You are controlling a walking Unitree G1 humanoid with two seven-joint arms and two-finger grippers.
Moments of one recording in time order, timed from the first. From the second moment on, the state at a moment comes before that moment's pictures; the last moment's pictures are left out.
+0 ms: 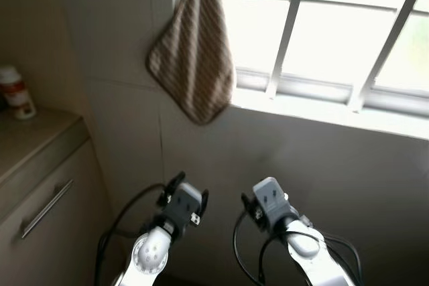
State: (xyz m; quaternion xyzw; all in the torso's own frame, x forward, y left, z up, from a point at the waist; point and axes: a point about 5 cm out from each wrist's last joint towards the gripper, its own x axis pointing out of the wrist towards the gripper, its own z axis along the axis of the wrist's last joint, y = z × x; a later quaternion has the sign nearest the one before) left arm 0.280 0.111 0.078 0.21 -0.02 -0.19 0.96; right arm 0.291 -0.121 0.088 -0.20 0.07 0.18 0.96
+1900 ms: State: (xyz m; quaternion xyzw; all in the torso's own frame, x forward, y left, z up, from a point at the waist) left arm 0.284 0.115 0.083 0.19 -0.03 -0.18 0.97; right arm 0.293 -0.121 0.088 -0.20 0.08 0.18 0.96
